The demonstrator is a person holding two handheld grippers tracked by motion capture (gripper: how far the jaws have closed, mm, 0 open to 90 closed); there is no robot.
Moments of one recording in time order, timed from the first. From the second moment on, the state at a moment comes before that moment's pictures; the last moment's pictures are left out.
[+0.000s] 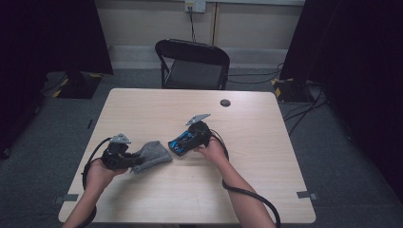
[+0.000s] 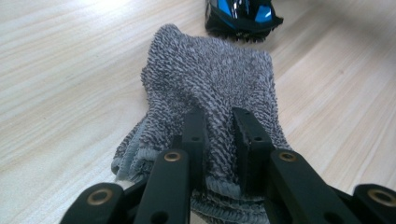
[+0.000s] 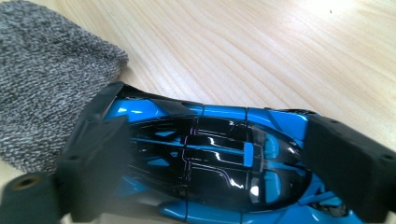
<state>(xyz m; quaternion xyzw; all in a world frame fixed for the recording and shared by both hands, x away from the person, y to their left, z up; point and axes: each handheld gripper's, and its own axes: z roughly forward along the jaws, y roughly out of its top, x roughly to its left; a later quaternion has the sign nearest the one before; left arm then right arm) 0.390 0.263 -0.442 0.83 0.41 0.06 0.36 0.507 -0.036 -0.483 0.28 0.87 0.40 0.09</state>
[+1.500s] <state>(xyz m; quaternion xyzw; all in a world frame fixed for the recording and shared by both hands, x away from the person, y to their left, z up) 0.388 0.240 -0.469 0.88 0.38 0.05 0.28 0.479 -0.099 -0.448 0.24 0.87 0.41 0.09</state>
